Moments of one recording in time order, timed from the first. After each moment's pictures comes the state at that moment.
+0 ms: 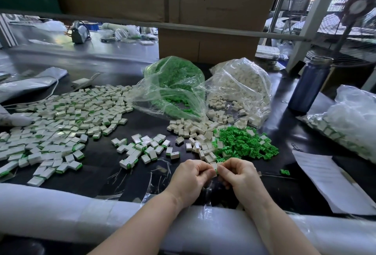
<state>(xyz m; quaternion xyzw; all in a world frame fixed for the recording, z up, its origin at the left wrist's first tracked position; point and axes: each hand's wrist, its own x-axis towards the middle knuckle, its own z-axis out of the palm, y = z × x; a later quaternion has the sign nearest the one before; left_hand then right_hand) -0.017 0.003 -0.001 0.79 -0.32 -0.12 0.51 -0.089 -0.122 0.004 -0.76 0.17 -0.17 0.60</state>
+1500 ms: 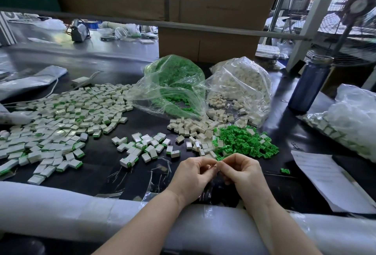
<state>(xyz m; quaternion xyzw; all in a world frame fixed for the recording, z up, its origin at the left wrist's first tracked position) -0.023 0.003 0.007 0.76 -0.33 -0.13 0.54 -0.092 -0.122 0.009 -0.71 0.14 -0.22 0.65</state>
